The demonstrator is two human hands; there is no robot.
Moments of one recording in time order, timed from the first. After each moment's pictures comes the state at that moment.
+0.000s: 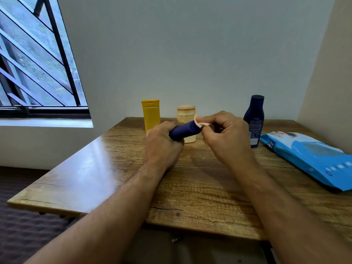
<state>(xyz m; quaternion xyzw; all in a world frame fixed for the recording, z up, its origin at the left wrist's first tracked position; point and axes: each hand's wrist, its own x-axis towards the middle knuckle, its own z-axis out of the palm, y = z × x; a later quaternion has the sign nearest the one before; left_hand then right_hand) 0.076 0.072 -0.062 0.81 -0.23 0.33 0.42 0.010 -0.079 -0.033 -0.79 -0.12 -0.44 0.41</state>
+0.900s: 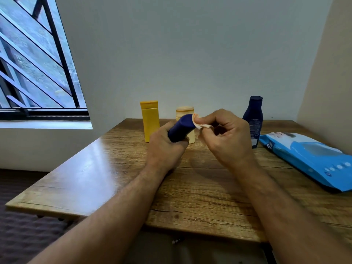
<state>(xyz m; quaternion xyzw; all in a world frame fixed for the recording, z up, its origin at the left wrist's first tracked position) 0.072 0.067 -0.066 0.76 -0.28 0.28 0.52 0.007 -0.083 -0.031 -0.76 -0.19 -0.47 0.42</state>
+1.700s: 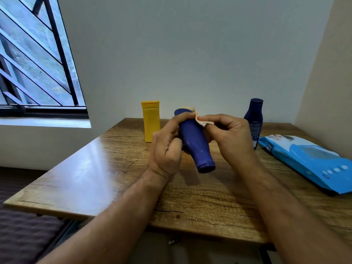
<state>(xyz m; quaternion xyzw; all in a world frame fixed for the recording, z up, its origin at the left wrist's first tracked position) 0.057 0.065 -0.064 0.62 -0.40 0.28 0.62 0.009 -0.084 -0.026 -0.72 -0.13 -0.35 0.58</state>
